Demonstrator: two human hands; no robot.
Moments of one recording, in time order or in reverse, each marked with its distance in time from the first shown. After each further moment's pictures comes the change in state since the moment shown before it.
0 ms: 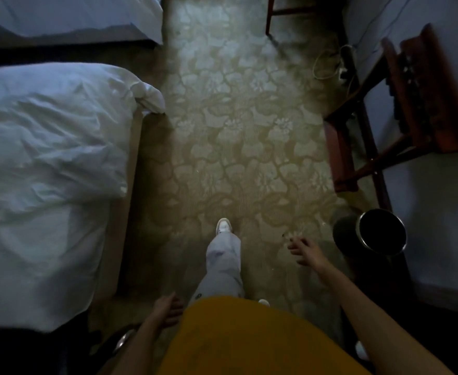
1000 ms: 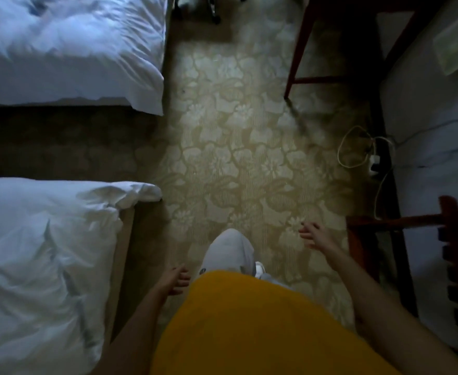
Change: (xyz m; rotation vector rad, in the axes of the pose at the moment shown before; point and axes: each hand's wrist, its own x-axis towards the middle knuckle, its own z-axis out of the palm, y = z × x) left_hand 0.160 0.784 -0.016 0.031 -0.158 0.149; right_hand 0.454 -0.645 -0.139 -0.002 0.035 -0.014
